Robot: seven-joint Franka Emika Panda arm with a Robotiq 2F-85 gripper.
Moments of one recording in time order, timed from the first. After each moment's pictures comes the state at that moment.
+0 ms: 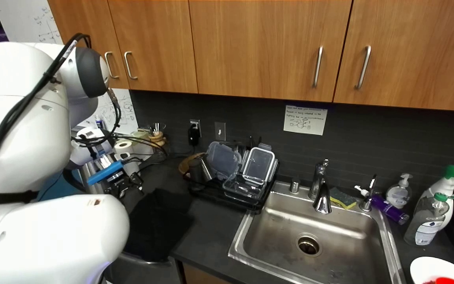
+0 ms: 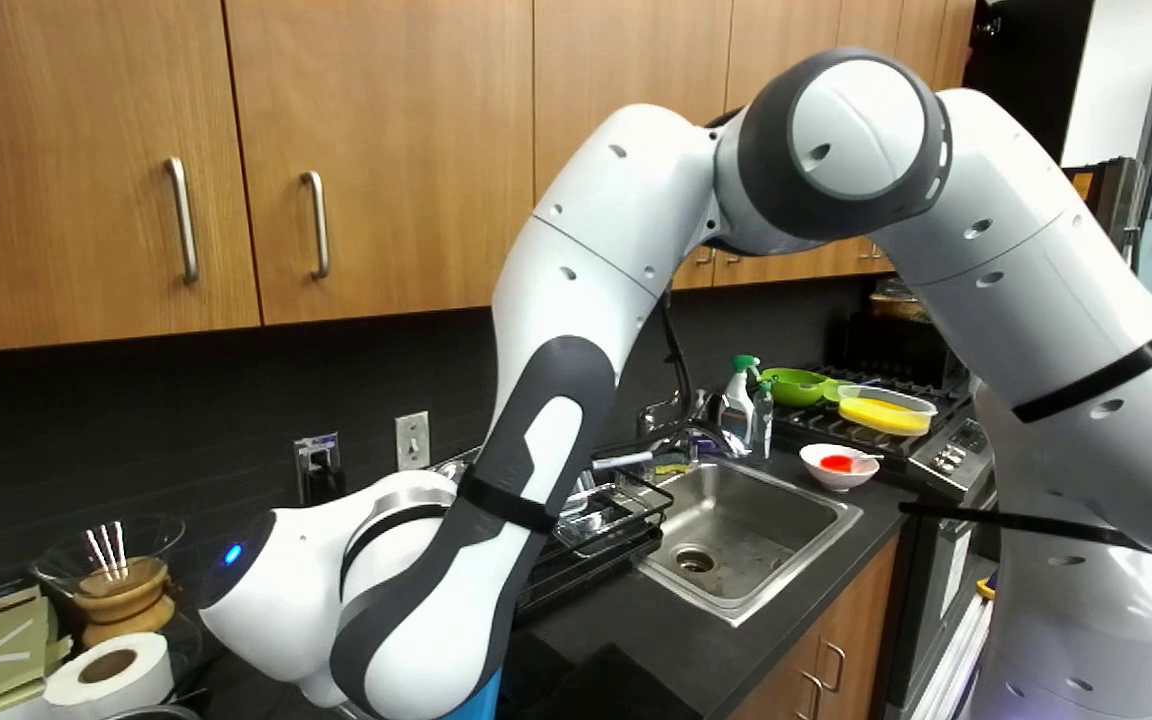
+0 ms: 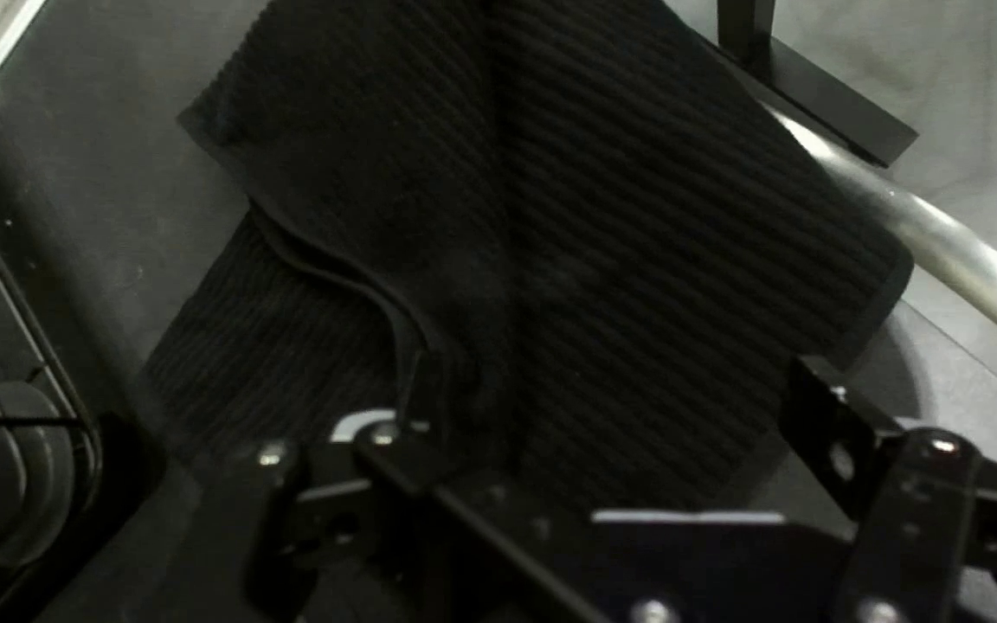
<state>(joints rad) 0.65 0.69 0.16 -1.89 -0.47 2.04 0.46</state>
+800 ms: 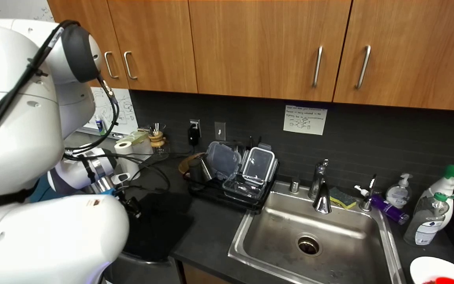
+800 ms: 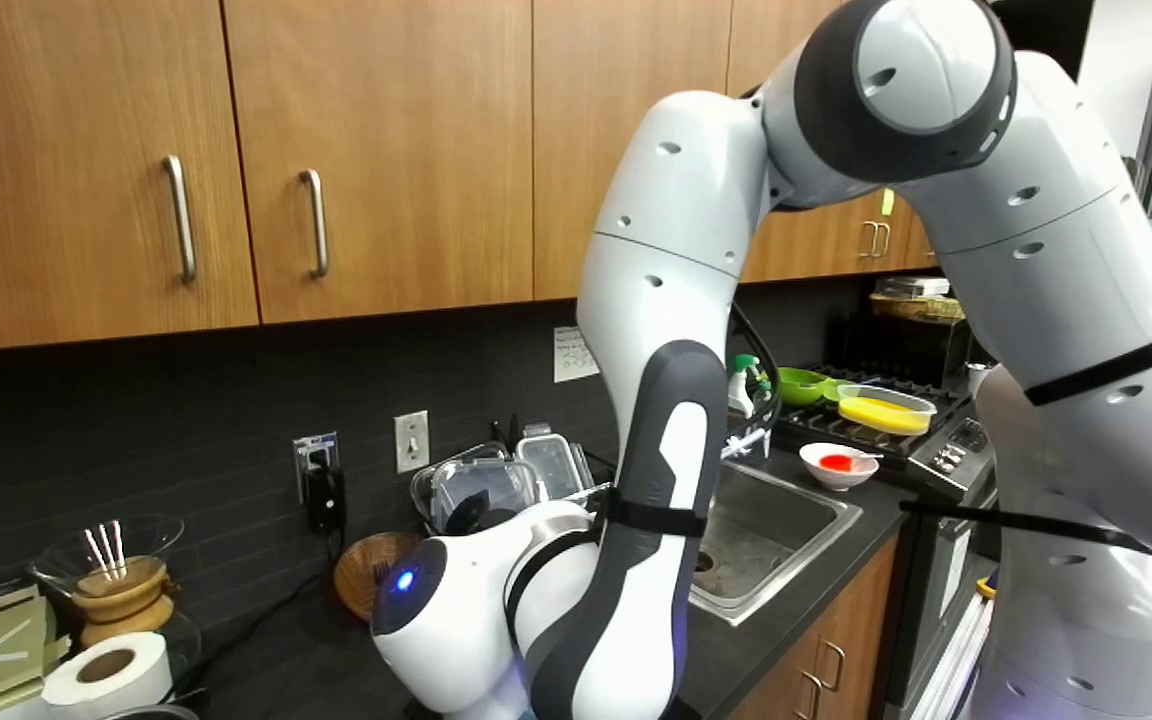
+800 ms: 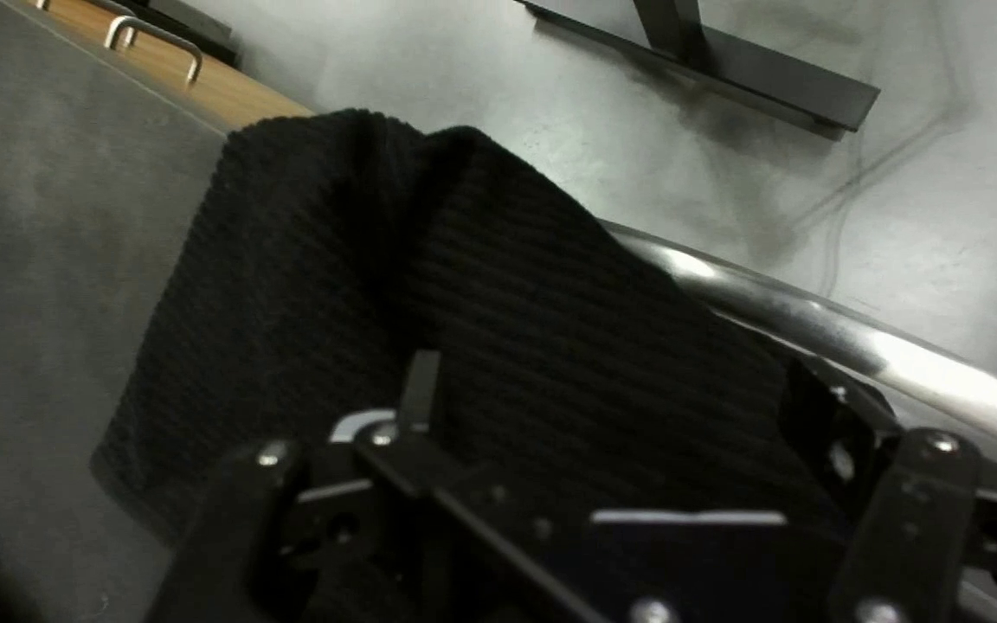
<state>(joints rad) 0.64 0.55 0.13 -2.29 -0.47 2.35 0.78</state>
